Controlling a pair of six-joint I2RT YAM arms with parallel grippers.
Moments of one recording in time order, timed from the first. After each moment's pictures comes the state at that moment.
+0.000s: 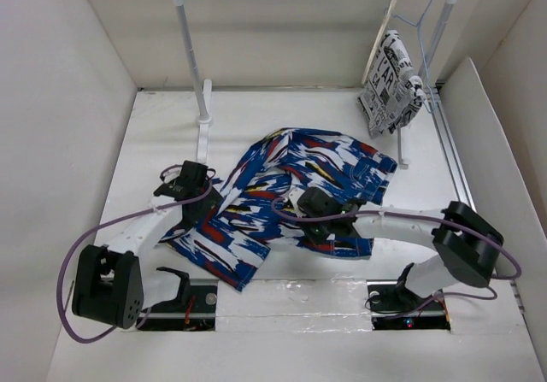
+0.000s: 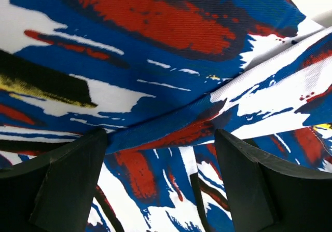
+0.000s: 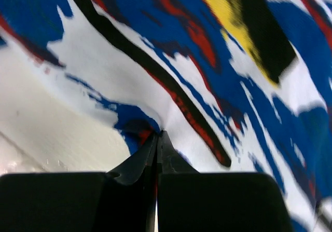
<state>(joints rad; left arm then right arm) -0.27 1.19 0.67 -0.63 -0.23 -0.97 0.96 1.49 0.78 -0.34 -0.01 0.12</state>
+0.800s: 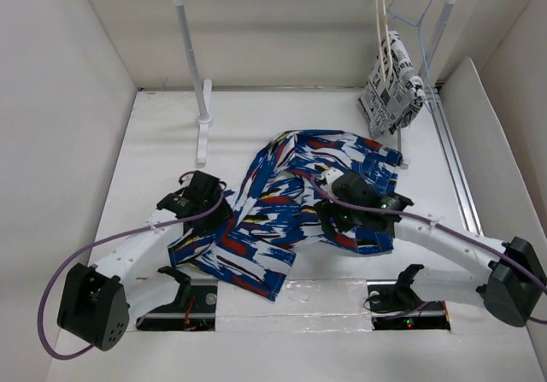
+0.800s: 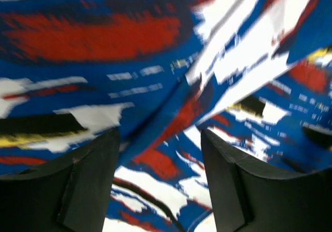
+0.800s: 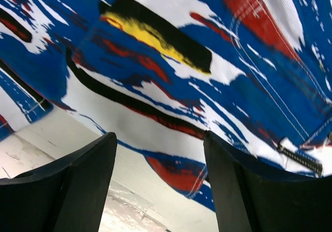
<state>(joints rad) -0.43 1.05 0.62 -0.68 -0.10 -0.96 0.79 1.14 0.75 -0.58 0.06 0.20</state>
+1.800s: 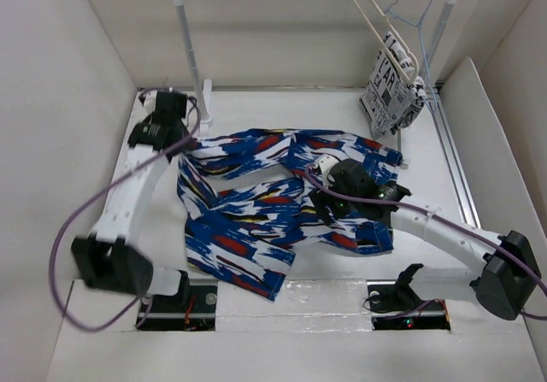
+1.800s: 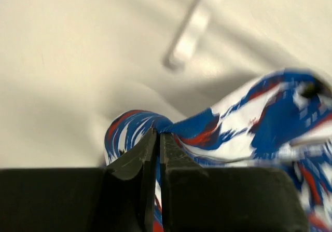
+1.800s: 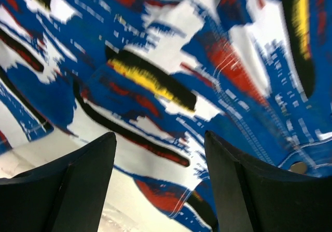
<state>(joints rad) -0.23 1.25 1.29 -0.90 -0.38 -0.65 0.76 1.20 0.84 -0.52 0.02 0.08</state>
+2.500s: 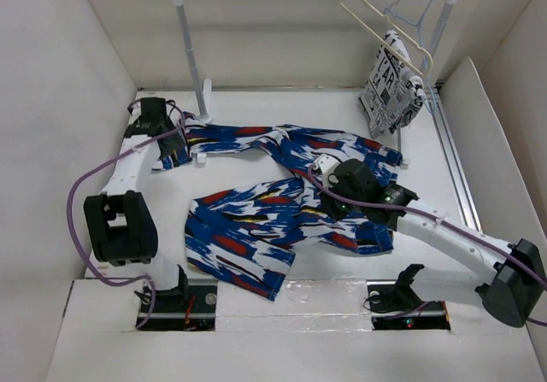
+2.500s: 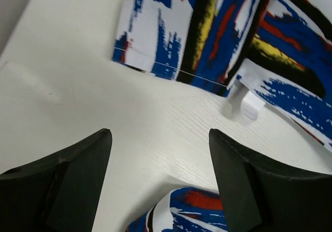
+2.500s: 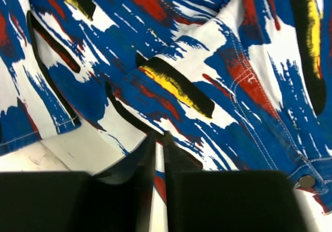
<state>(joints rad) 0.07 1.60 1.31 -0.69 -0.32 -0.45 0.76 1.14 0.86 -0.51 -0.05 0.06</state>
